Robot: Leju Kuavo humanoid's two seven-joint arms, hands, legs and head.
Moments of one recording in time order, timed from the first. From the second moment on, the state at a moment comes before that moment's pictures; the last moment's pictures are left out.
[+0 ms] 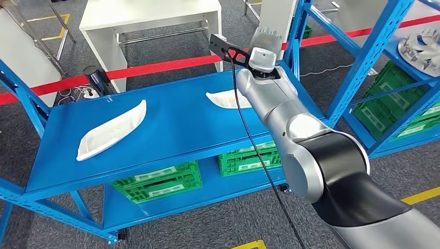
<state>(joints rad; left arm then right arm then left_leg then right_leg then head) -0.10 -0.21 0.81 -0.20 -1.05 -0.12 -0.09 -1.22 0.16 0.19 -0.30 1.57 -0.05 0.28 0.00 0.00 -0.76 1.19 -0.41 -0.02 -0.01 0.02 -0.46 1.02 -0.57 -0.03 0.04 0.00</state>
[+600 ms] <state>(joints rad) -0.10 -0.22 0.81 -0.19 -1.04 -0.12 -0.07 -1.17 0.15 0.19 -0.27 1.57 -0.05 0.29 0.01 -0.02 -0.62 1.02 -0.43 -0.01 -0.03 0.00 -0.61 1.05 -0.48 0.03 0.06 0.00</state>
